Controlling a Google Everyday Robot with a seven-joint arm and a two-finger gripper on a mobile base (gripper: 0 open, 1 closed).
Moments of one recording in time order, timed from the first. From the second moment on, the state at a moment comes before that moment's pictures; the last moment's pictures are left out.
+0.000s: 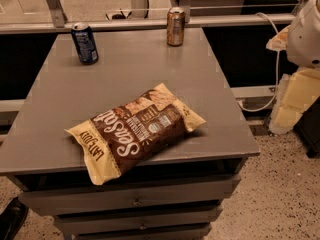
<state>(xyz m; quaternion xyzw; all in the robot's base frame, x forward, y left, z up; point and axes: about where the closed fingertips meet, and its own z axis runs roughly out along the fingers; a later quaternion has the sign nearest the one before) 0.438 -0.217 0.976 -0.60 0.78 -0.03 0.16</state>
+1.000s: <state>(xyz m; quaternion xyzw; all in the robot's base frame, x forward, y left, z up) 0.531 -0.202 0.955 -0.59 0.77 -0.01 0.24</state>
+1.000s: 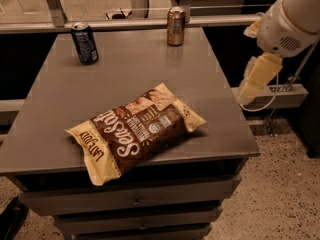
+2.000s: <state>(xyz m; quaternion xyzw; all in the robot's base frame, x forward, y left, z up) 0.672 -0.172 0.918 -0.53 0.77 0.05 0.35</state>
